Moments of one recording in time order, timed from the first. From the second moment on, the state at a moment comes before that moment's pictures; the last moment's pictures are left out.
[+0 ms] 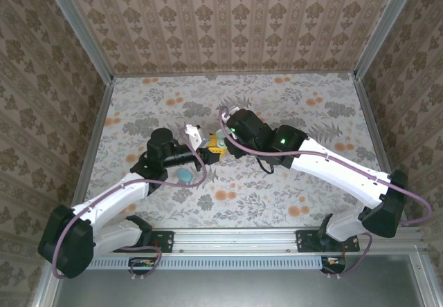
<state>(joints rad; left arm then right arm) -0.62 1.09 0.56 0.36 0.70 0.09 0.94 1.43 1.43 -0.79 0.30 0.21</state>
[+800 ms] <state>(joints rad) -0.62 1.08 0.56 0.36 0.70 0.09 0.88 1.43 1.43 -0.79 0.15 0.27</state>
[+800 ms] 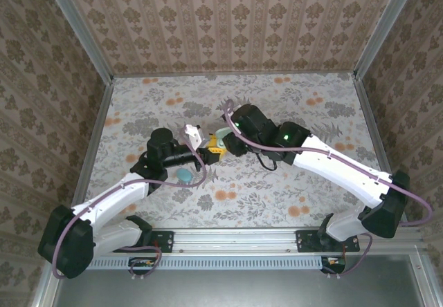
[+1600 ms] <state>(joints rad) -0.62 1.07 0.56 0.37 0.72 0.09 0.74 1.28 1.43 -0.77 -0.02 0.37</state>
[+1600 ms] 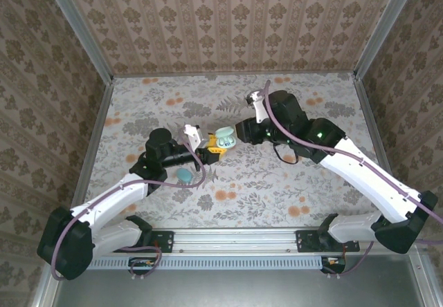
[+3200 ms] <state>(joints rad) -0.62 1.12 0.58 0.50 0.71 -0.02 0.61 1.30 1.11 -0.29 -0.54 0.91</state>
